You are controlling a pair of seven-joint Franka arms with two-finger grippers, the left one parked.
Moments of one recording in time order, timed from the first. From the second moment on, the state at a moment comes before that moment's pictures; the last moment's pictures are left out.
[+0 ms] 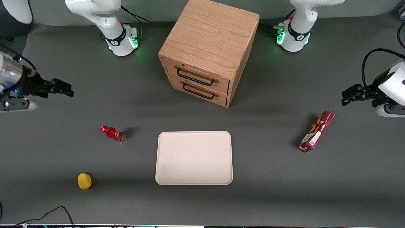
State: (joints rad) arm 0.01 0.10 0.04 -1.54 0.03 1.52 0.05
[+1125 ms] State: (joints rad) arm 0.02 0.20 0.08 -2.06 0.03 2.28 0.04
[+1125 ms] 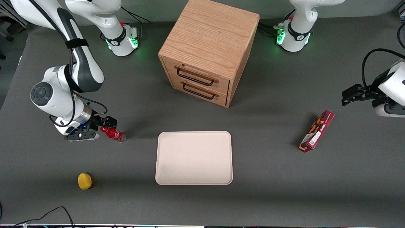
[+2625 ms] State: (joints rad) arm 0.00 0.12 0.09 -1.64 0.02 1.68 0.04
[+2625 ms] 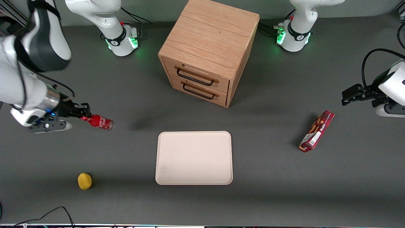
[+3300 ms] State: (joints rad) arm 0.13 0.42 0.09 -1.09 0.03 1.40 0.08
